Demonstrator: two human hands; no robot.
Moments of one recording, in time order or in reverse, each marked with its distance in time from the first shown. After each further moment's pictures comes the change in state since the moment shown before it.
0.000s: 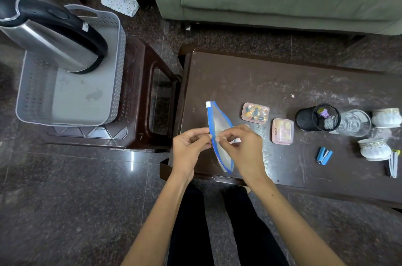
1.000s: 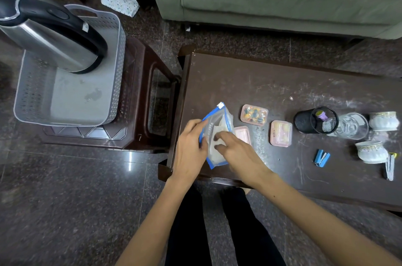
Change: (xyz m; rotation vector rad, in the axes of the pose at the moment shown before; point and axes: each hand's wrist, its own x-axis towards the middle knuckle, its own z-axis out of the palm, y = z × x) left_hand 0.004 0.003 0.001 0.898 0.029 0.604; right_hand 0.005 0.000 -0.013 -0.719 -0.485 -0.469
